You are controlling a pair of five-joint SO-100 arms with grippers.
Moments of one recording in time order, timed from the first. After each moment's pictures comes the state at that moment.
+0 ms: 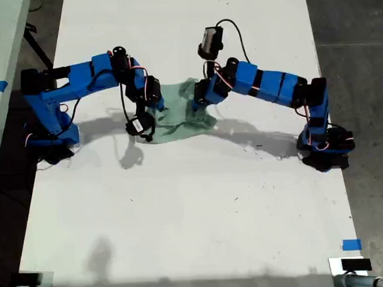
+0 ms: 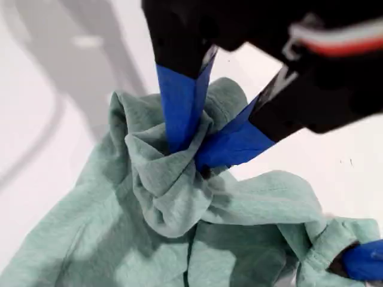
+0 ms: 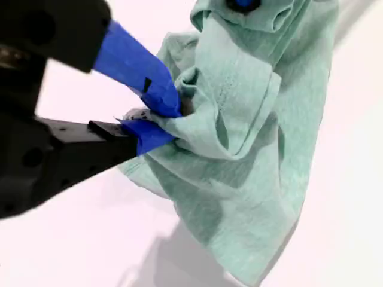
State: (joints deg) arm 0 -20.1 79.2 71.4 83.5 19.9; arm 1 16.9 65.3 57.0 69.1 -28.4
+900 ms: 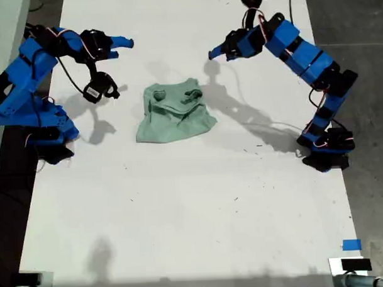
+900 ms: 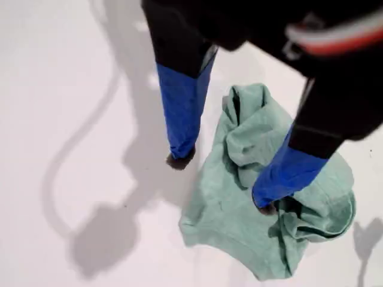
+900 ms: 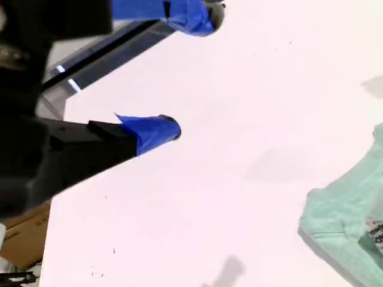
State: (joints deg) arm 0 -52.4 128.9 111.6 65.6 33.8; arm 1 41.9 86.1 68.8 69.8 -44.2
